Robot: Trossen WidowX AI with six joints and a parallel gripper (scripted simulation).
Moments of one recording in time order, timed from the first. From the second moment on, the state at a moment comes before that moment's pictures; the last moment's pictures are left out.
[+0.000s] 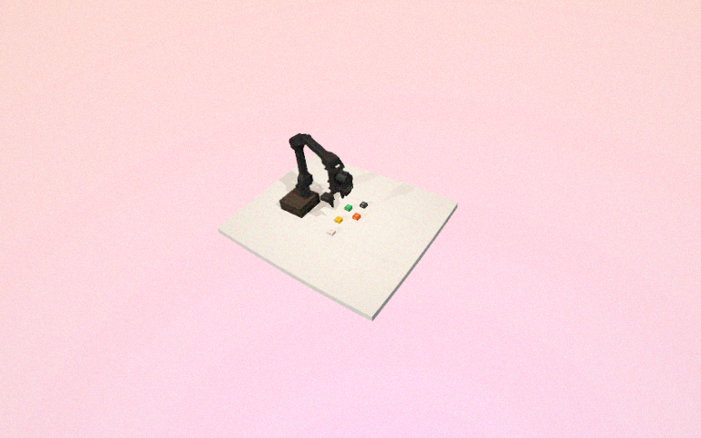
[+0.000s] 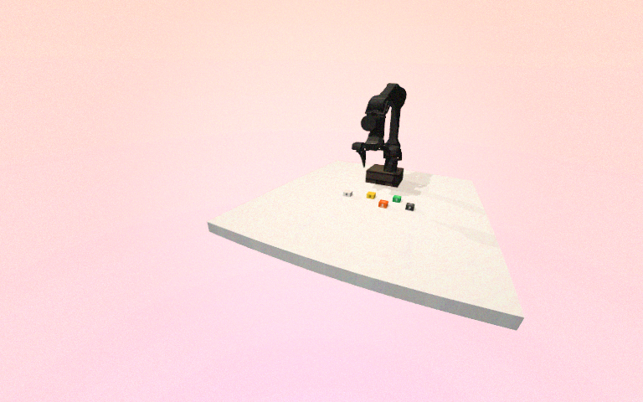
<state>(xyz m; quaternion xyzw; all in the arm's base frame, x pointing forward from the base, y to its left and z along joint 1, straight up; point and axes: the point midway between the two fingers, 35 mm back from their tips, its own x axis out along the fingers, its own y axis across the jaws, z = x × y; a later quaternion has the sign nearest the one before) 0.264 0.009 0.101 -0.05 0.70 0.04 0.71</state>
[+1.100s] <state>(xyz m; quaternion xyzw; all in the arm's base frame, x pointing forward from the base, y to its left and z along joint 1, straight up) 0.265 0.006 -0.001 -0.05 0.69 0.04 0.72</state>
